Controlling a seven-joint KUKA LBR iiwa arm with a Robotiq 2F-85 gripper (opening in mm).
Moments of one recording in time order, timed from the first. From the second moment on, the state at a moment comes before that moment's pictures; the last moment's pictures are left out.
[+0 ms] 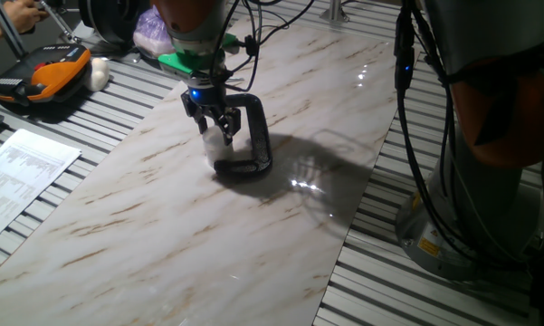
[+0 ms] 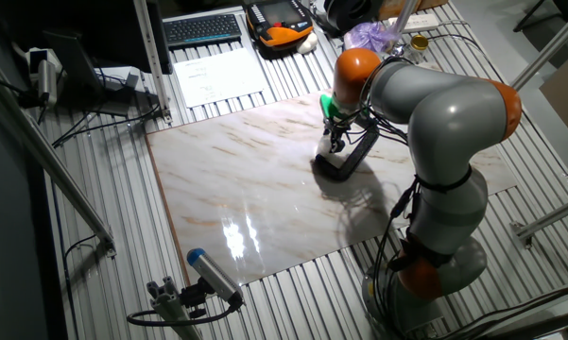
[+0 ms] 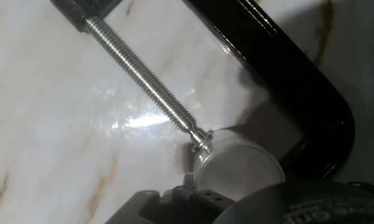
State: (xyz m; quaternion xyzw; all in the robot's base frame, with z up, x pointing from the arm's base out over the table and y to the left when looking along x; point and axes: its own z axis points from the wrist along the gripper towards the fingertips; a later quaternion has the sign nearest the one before) arm 0.526 0.027 0.090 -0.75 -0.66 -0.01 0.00
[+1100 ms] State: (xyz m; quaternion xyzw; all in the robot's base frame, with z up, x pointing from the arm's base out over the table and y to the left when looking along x) arm 0.525 0.027 0.090 -0.68 -0.73 0.00 0.00
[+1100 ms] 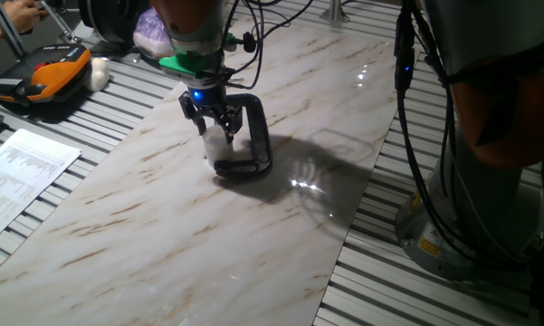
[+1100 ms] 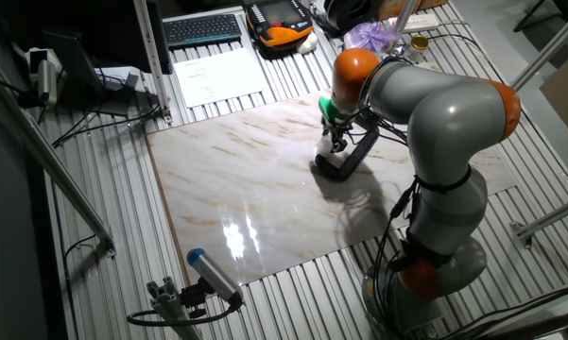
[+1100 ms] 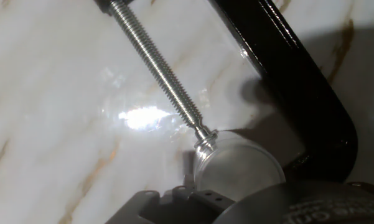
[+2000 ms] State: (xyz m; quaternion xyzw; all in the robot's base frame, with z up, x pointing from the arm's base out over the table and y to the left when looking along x) arm 0.525 0.027 0.091 -0.60 -0.80 0.00 -0.01
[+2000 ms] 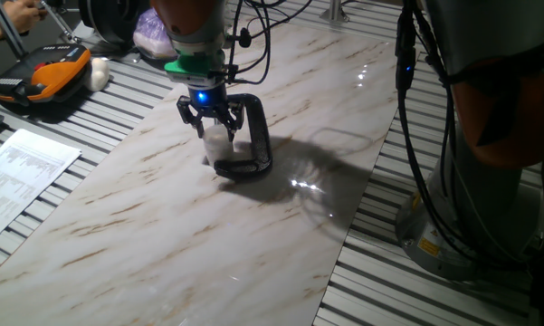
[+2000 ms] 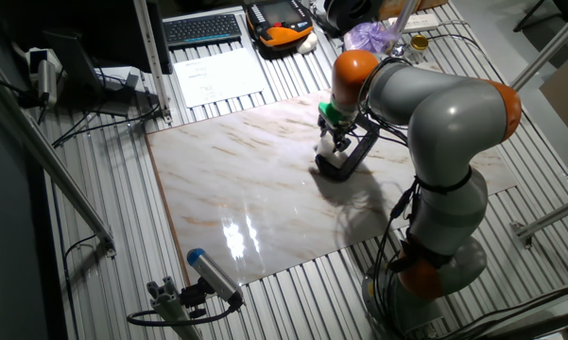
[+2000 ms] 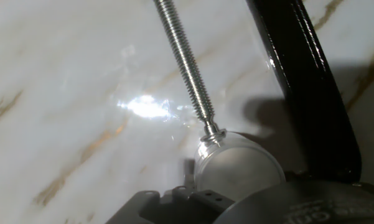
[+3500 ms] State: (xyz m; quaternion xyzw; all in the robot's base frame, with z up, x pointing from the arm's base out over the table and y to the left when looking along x) arm 0.526 0.027 0.092 -0.45 -0.89 0.00 -0.02
